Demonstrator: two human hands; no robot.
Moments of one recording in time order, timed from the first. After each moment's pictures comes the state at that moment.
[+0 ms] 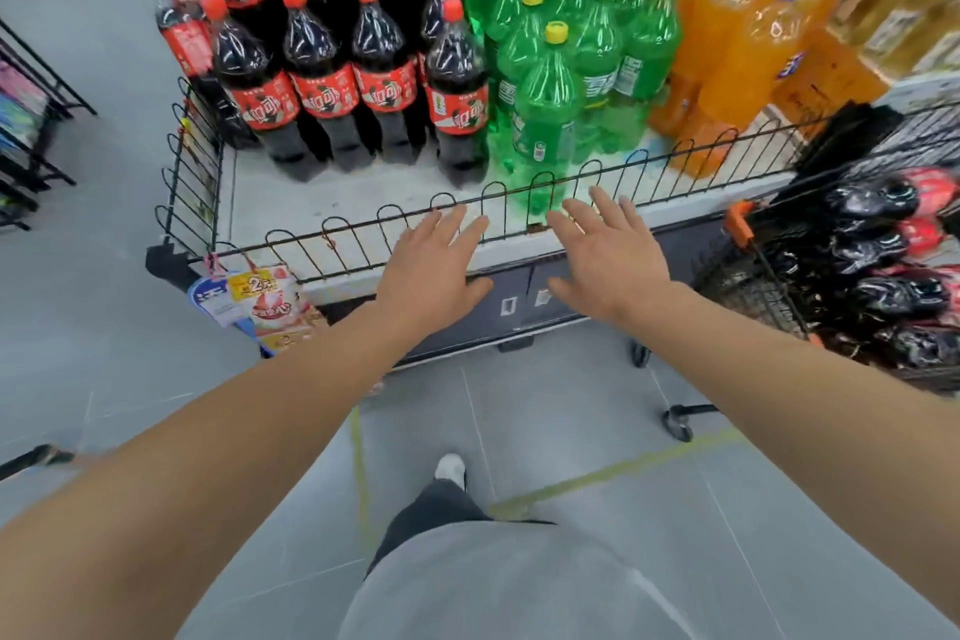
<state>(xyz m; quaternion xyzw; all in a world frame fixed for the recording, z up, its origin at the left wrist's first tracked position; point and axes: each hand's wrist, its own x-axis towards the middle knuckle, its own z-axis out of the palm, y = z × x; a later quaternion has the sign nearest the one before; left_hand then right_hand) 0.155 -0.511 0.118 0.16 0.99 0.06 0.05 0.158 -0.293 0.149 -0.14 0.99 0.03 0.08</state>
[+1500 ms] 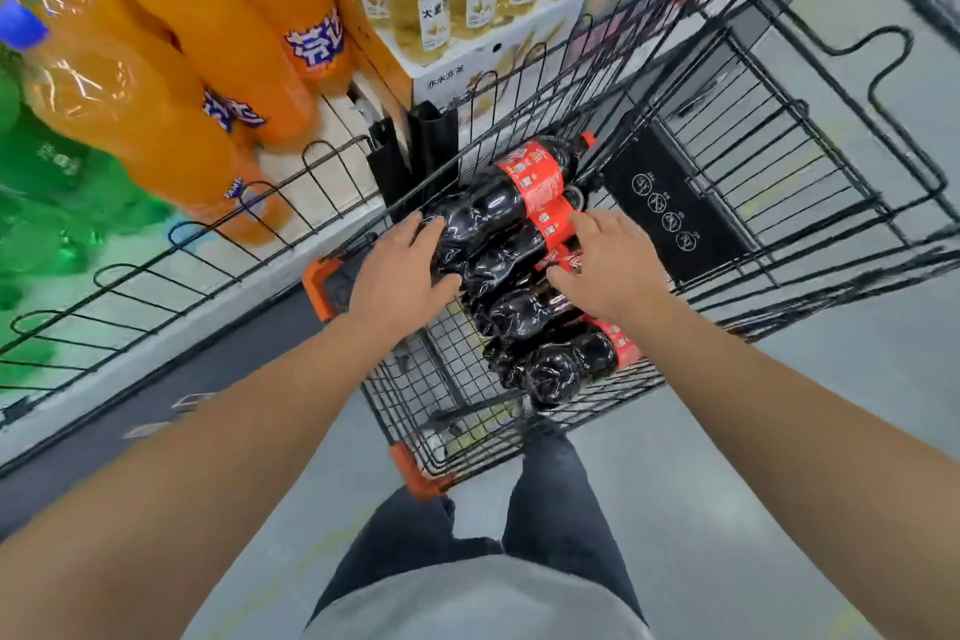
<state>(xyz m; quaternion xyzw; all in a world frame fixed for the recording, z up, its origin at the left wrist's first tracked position) -0.044 0.152 0.019 0.23 0.94 0.15 0.19 0.037 0.394 0.047 0.15 0.97 -0.09 0.19</state>
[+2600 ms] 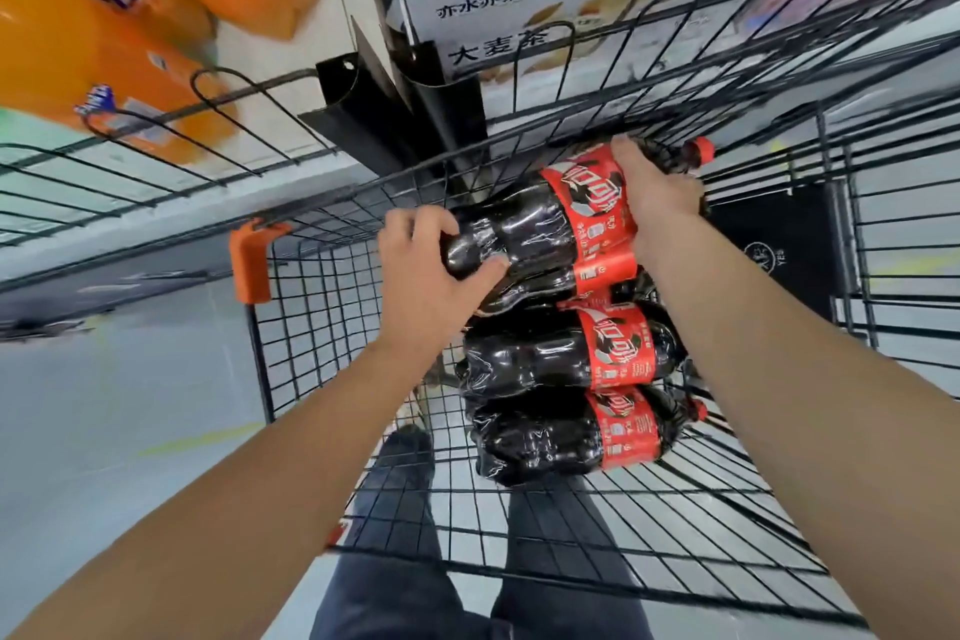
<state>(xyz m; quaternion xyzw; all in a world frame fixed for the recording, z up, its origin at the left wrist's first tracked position) -0.078 0.269 -0.089 -0.11 0.92 0.36 0.07 -0.172 0.487 -0.113 0.54 0.62 -0.55 0.17</state>
